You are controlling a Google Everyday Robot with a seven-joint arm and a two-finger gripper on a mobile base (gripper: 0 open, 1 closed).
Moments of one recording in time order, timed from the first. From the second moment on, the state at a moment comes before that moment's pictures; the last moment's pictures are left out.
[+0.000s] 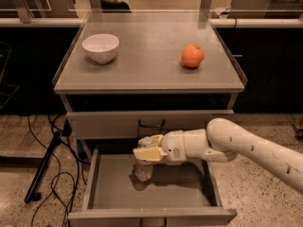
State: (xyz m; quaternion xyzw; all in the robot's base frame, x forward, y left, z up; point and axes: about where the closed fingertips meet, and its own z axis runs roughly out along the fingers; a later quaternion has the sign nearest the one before) arm 0.504 0.026 0.651 -0.40 0.71 0.46 0.34
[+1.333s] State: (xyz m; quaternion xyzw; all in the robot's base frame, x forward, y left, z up) arm 0.510 -0.002 0.751 -0.42 0.70 0.42 0.39
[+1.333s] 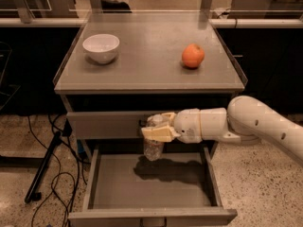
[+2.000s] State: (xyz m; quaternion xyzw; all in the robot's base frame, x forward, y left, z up) arm 0.519 -0.009 0.778 -0.42 0.70 0.41 0.41
